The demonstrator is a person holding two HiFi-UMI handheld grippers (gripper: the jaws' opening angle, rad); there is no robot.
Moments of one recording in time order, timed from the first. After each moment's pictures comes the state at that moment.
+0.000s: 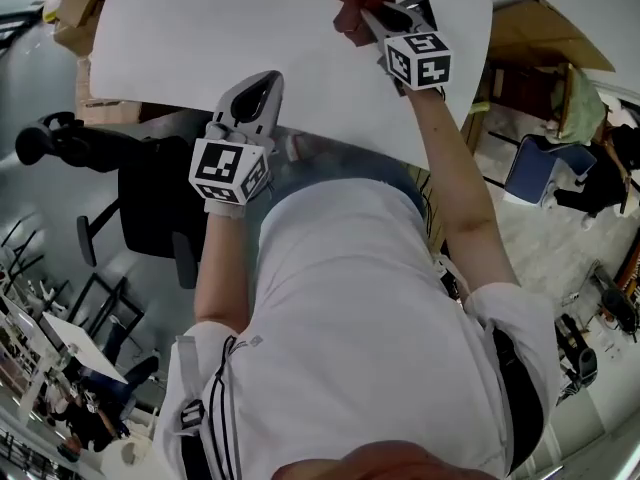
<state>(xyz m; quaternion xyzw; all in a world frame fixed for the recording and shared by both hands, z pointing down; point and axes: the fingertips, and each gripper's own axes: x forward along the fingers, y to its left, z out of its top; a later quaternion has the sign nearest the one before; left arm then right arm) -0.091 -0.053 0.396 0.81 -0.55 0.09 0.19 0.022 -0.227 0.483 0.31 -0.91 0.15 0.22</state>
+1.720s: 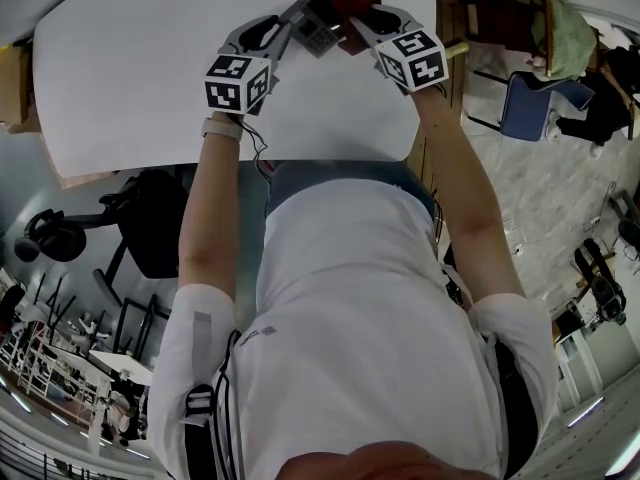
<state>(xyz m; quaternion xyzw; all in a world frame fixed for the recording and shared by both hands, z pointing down) 0.067 -0.242 0.561 0.85 -0.40 0.18 0.28 0.192 -0.261 0.572 0.32 -0.88 0.20 0.29</state>
